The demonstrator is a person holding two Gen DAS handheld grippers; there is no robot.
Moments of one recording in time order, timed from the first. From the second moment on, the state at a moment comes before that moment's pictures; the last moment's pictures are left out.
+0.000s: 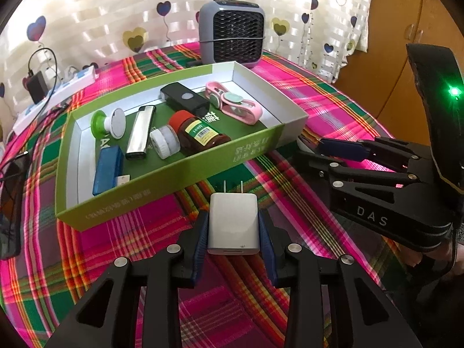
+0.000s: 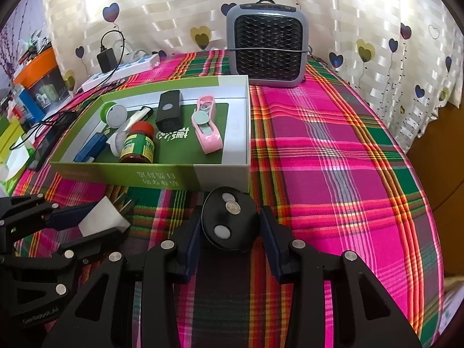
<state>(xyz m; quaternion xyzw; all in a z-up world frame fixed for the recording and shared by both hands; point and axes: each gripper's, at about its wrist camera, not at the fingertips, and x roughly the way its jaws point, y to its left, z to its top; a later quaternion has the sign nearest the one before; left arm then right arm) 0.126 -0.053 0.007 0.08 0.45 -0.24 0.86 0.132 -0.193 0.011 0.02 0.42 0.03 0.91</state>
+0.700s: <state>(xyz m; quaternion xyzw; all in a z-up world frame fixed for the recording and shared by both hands) 0.090 -0.040 0.025 0.07 0.43 -0.24 0.87 0.100 -0.188 0.028 0.01 0.39 0.04 0.92</state>
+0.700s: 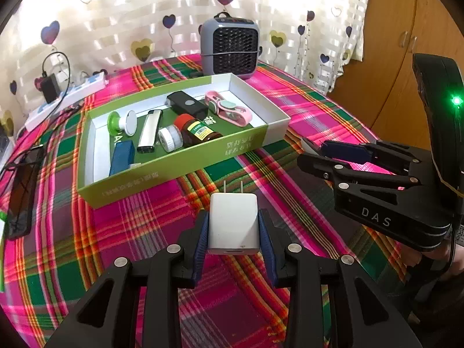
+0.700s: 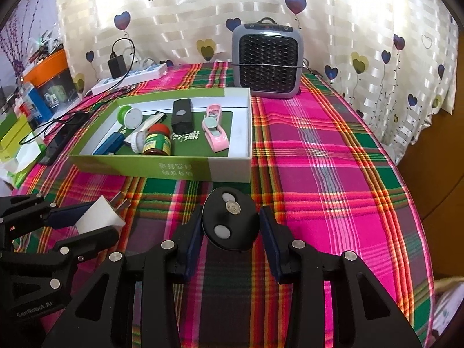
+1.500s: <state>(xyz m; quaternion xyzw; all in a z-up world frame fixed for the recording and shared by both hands) 0.081 -0.012 0.056 0.05 0.39 -0.20 0.90 0.081 -0.173 0.058 0.00 0.36 0.06 0.93</state>
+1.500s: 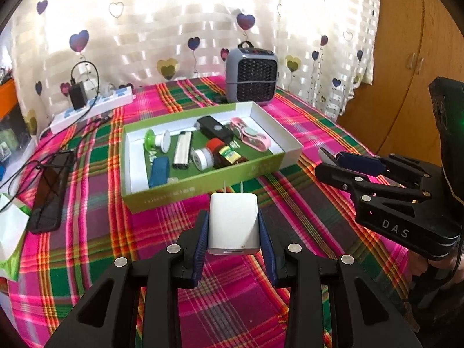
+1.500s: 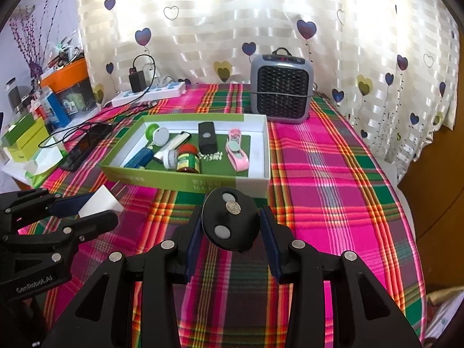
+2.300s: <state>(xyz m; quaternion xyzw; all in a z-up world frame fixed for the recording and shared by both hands) 0.157 0.012 0.067 0.02 0.38 -0.17 0.91 0.151 -0.172 0.072 -0.01 0.36 0.08 0.93</state>
